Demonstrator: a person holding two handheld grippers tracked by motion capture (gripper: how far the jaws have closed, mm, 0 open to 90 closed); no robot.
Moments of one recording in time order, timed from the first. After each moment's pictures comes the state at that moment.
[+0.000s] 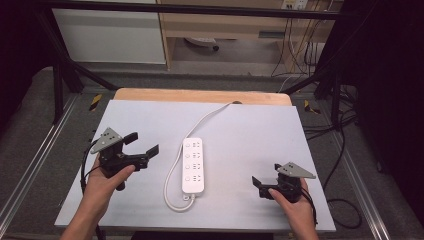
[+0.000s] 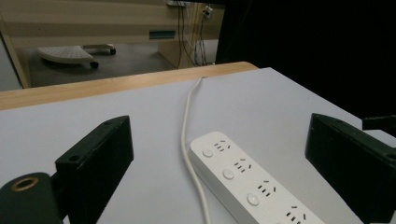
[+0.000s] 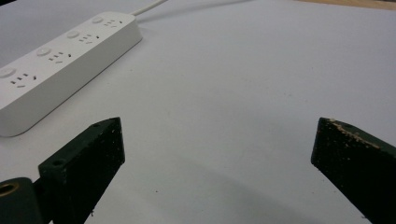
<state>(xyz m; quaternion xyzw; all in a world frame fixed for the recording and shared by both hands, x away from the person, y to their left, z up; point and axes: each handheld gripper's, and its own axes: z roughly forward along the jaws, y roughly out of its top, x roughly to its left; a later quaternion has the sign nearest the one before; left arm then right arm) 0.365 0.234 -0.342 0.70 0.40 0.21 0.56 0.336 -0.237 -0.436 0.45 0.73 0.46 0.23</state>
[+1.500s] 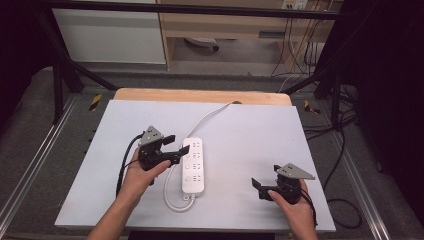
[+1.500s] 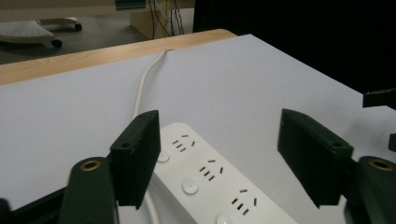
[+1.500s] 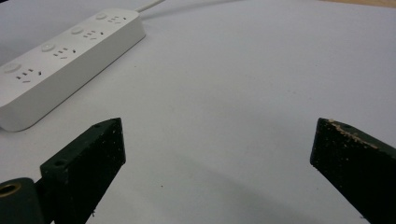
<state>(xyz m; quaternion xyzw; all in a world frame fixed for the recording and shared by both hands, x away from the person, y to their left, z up) 0.399 0.163 -0.374 0.75 0.37 0.17 0.52 0.333 -0.235 -0.436 0.45 0.74 0.45 0.22</state>
